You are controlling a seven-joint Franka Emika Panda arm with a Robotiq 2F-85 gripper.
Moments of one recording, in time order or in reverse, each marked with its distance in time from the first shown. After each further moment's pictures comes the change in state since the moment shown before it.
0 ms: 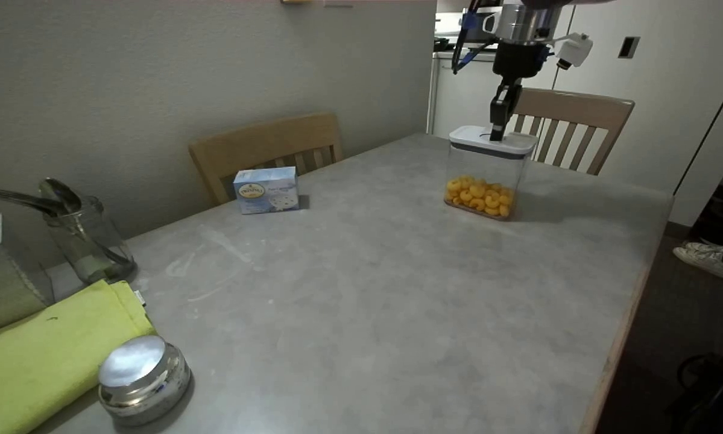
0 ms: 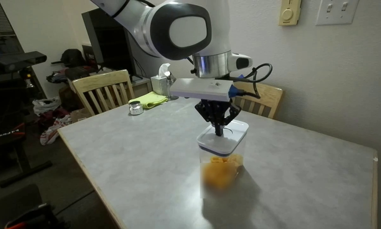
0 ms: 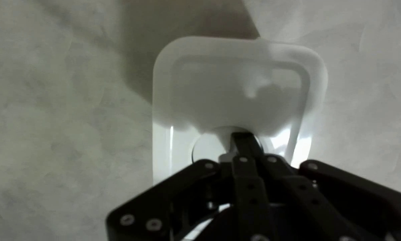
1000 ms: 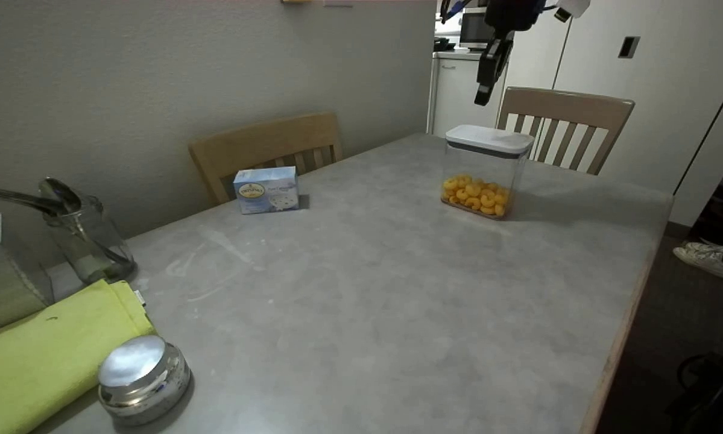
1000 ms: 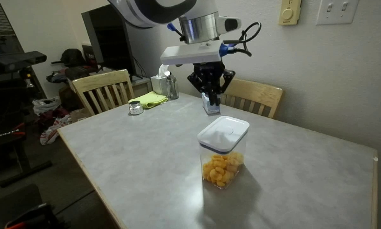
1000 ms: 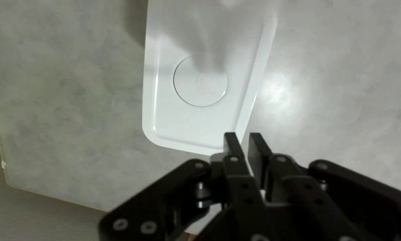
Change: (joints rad) arm 0.031 -0.120 0.029 0.001 -0.009 -0.016 0.008
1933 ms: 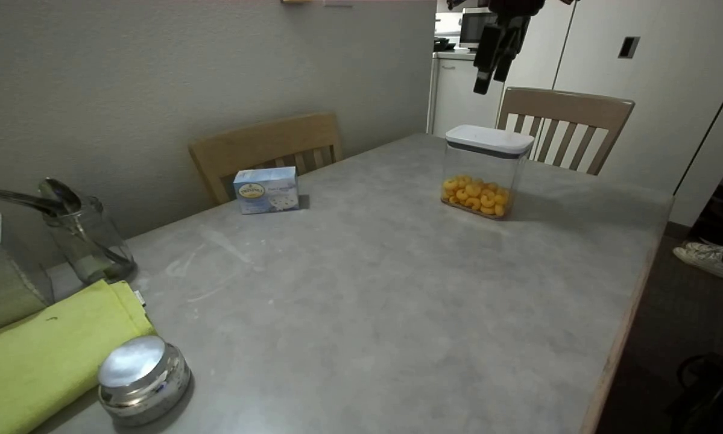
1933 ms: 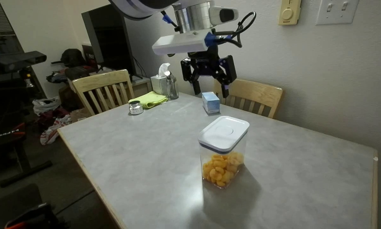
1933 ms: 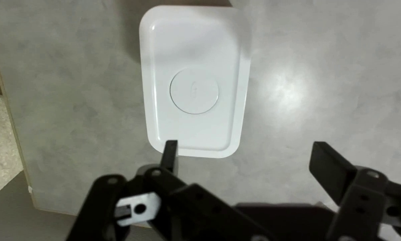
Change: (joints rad) arm 0.024 -0.039 -0.016 0.000 -0.030 -0.064 0.159
